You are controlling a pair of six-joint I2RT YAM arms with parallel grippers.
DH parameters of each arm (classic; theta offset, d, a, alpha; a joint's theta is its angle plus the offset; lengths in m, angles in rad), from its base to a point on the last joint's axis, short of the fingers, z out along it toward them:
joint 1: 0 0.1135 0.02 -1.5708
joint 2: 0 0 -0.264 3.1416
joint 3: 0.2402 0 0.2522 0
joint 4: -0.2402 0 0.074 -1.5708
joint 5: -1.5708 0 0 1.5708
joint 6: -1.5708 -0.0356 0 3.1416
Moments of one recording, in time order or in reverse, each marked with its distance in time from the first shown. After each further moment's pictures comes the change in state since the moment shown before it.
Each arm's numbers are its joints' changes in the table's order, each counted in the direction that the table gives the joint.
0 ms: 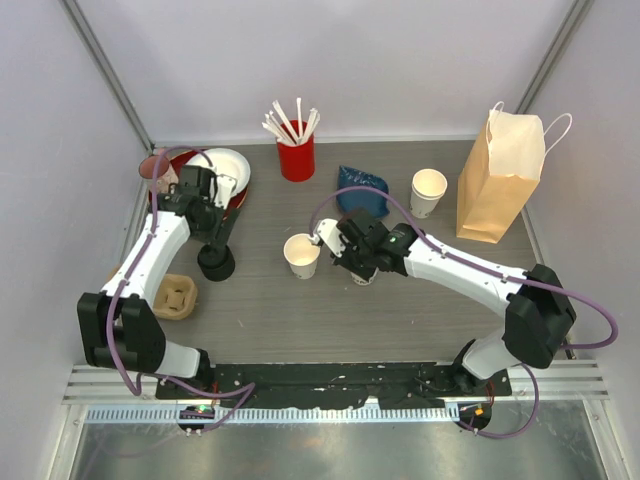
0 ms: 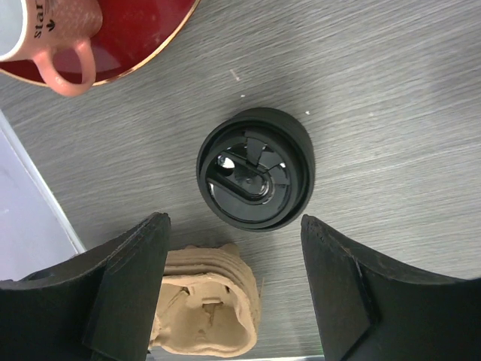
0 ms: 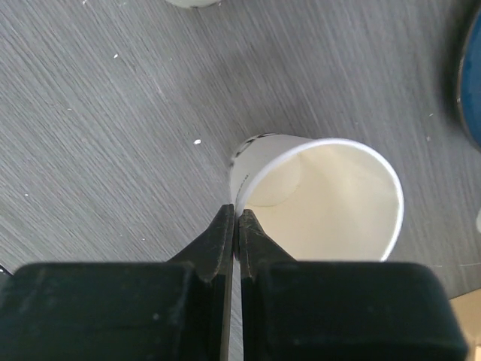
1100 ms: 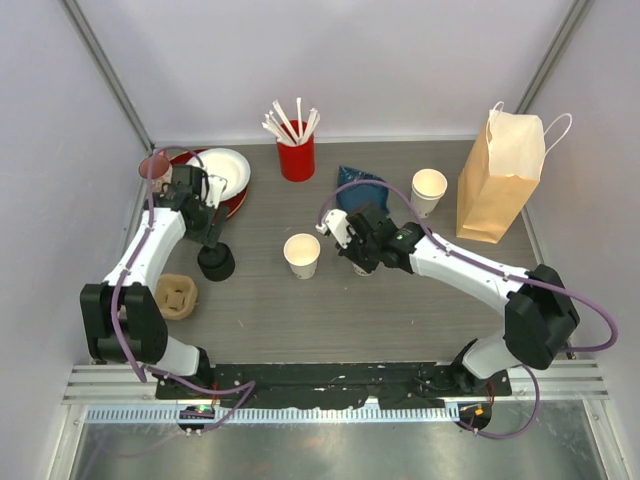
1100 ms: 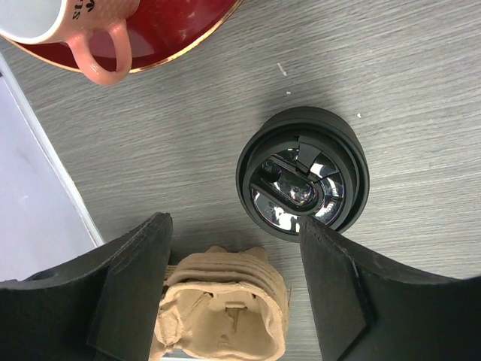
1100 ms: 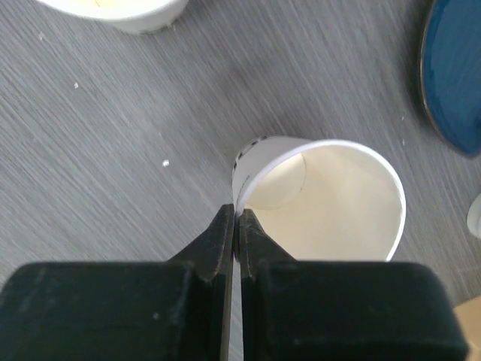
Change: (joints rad) left arm 0.080 0.050 -0.008 0.039 0.042 -0.041; right arm -0.074 -0.028 -0.074 0.127 0.013 -0.011
